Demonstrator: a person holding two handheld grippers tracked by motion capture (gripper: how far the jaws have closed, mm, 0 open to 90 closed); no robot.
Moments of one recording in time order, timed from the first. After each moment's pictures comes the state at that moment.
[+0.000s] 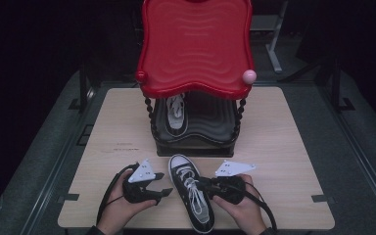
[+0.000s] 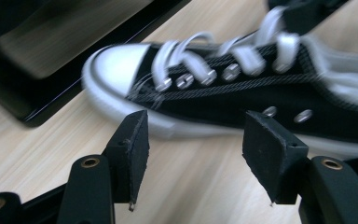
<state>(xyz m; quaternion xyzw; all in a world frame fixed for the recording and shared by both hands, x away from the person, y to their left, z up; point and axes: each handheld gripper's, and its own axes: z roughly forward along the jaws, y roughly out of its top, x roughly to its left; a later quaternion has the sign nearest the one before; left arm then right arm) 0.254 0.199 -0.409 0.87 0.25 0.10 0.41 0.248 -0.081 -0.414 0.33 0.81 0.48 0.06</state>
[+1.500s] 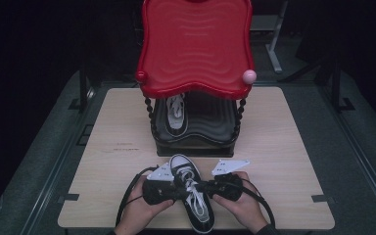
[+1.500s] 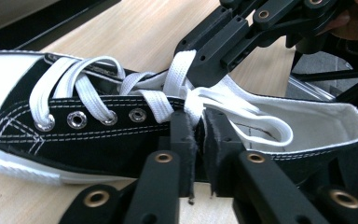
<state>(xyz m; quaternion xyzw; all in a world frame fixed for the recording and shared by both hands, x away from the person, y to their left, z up) 0.256 0.161 -0.418 0.87 0.25 -0.02 0.42 0.259 -0.075 -0.424 0.31 0.83 0.46 0.01</state>
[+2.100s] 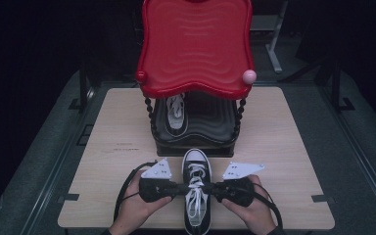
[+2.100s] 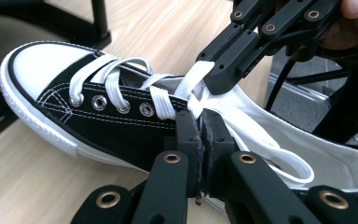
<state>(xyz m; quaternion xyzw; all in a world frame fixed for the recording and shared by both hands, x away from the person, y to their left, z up) 0.250 0.160 -0.382 0.86 0.19 0.00 0.46 0.236 -0.096 -0.397 0.29 0.82 0.49 0.03</state>
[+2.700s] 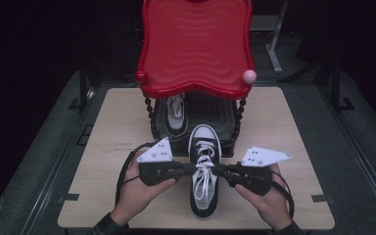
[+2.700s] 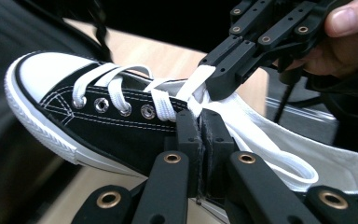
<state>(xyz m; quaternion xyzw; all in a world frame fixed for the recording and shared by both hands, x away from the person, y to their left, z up) 0.271 0.146 -0.319 0.84 0.15 0.07 0.51 0.243 -0.121 -0.339 0.27 0.78 0.55 0.10</state>
